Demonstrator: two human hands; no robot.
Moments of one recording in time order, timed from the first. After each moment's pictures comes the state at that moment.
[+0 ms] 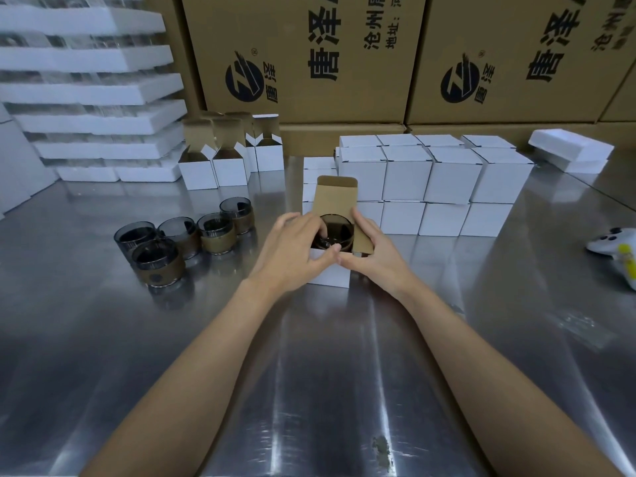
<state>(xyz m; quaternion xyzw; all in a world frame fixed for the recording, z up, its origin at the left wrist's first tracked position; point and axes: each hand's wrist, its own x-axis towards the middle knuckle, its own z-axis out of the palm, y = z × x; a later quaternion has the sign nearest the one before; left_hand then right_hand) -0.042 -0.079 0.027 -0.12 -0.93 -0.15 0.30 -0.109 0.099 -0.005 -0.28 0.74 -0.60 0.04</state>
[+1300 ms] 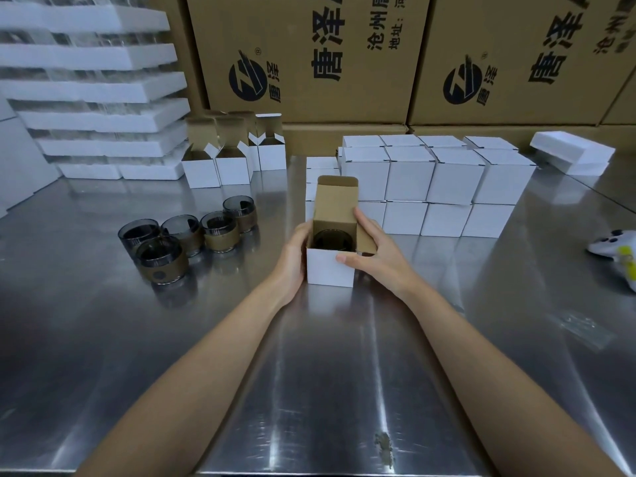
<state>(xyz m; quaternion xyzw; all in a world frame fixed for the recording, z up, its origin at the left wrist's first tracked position) -0.049 -0.061 0.014 0.09 -0.57 -0.81 0.06 -0.100 0.100 0.004 -0.27 0.75 -0.60 0.07</state>
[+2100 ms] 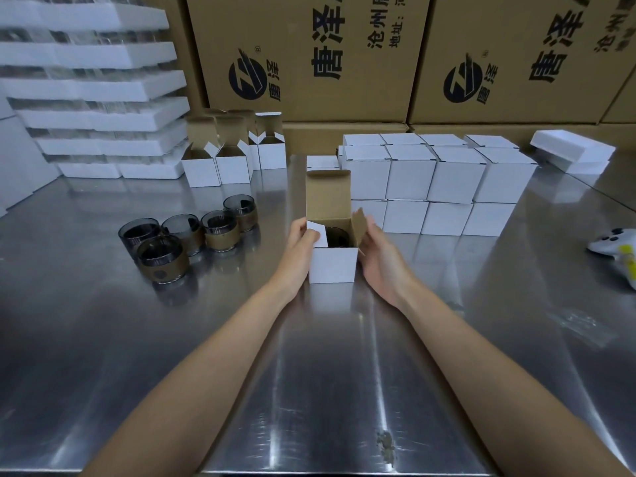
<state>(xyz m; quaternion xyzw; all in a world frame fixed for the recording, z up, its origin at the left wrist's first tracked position) -0.053 -0.062 0.009 0.08 -0.67 -0.73 0.14 -0.095 0.082 0.004 -0.17 0.54 -0.81 0.16</state>
